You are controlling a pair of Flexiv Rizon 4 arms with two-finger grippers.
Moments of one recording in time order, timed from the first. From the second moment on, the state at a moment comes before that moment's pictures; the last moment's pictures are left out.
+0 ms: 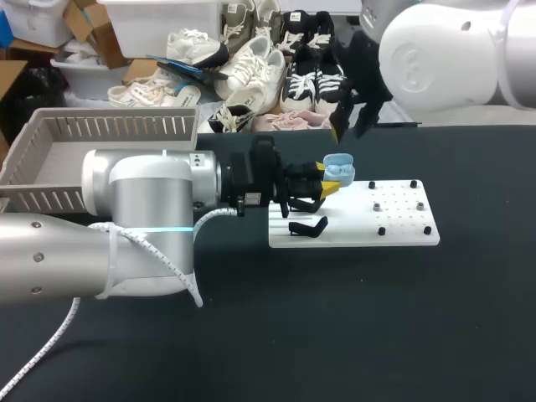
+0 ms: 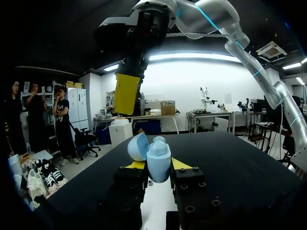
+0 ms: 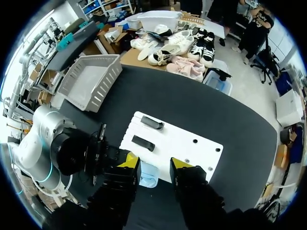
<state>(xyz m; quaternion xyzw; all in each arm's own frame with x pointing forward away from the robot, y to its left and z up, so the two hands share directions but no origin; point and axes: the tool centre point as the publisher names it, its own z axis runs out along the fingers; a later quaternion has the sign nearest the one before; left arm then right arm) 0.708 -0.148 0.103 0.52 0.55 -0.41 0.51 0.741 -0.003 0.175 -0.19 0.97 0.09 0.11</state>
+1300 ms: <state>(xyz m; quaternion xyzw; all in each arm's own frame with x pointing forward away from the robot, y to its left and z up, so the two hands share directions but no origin) 0.708 -0.148 0.103 0.52 0.55 -0.41 0.51 0.729 -0.006 0.139 -0.17 0.98 0.09 0.06</state>
